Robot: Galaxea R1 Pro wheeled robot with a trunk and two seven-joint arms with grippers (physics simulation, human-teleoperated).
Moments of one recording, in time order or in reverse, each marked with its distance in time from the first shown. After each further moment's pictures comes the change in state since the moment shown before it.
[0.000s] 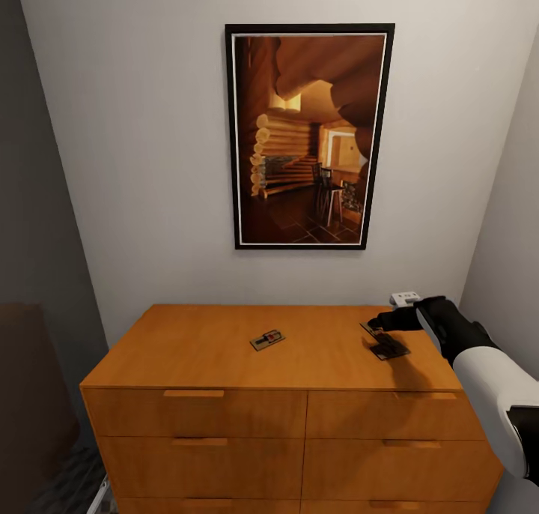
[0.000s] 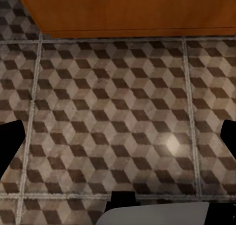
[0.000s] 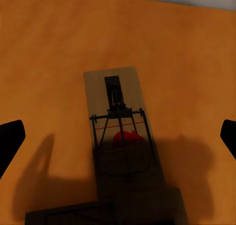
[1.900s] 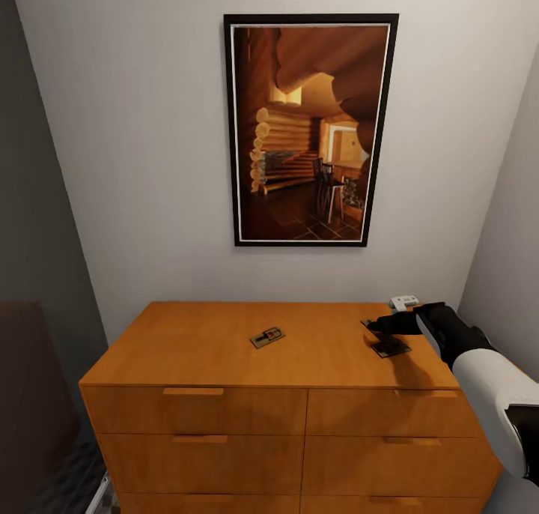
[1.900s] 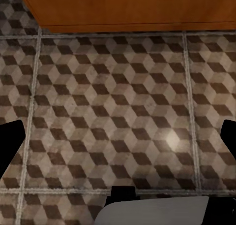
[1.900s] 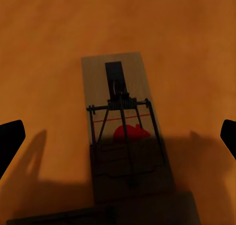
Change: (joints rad) left arm 0.000 0.000 0.000 0.000 0.000 0.000 0.000; right arm 0.000 0.001 -0.001 0.061 0.000 -0.080 0.000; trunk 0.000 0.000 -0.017
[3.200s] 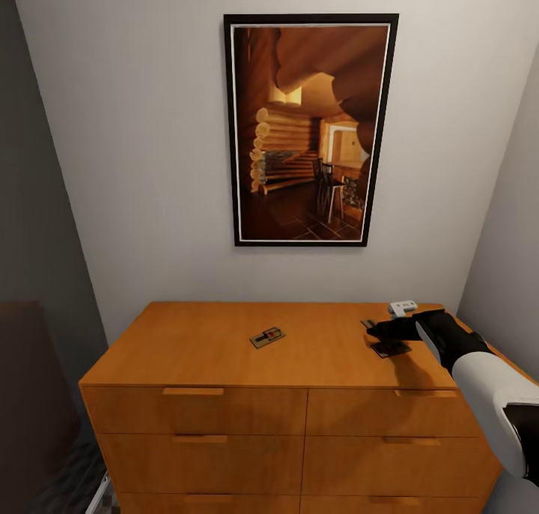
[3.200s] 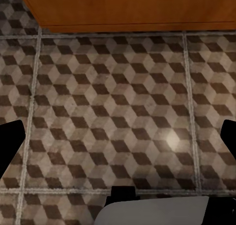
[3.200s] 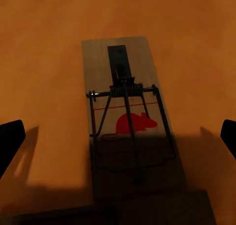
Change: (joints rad) left arm 0.000 0.000 0.000 0.000 0.000 0.000 0.000; right arm 0.000 0.002 -0.001 0.069 0.001 -0.075 0.001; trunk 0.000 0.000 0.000
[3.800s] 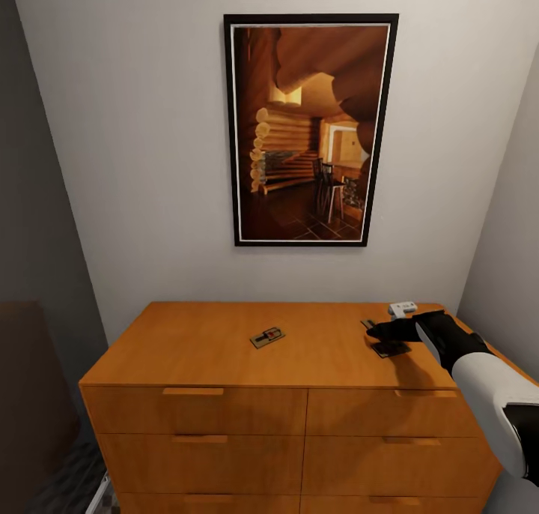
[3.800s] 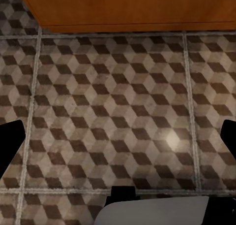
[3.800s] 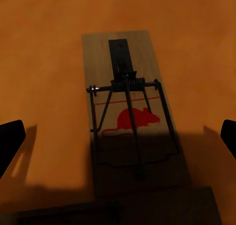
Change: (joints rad) left arm 0.000 0.000 0.000 0.000 0.000 0.000 0.000; right arm 0.000 0.001 0.001 0.012 -0.001 -0.005 0.000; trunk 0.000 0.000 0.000
